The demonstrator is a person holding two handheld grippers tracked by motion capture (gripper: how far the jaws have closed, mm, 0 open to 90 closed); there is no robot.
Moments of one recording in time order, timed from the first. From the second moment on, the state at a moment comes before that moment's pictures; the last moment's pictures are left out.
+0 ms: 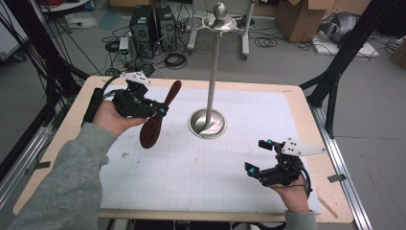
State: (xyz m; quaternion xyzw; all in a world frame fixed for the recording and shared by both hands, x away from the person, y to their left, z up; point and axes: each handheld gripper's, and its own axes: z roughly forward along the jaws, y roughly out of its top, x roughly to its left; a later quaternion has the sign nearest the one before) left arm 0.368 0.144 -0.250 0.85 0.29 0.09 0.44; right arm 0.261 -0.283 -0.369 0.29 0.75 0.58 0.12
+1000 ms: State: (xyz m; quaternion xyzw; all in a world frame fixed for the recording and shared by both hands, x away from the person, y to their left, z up) left arm 0.406 0.127 -0.182 0.83 0.26 0.11 0.47; right arm 0.260 -0.290 -0.368 0.29 0.74 0.59 0.13
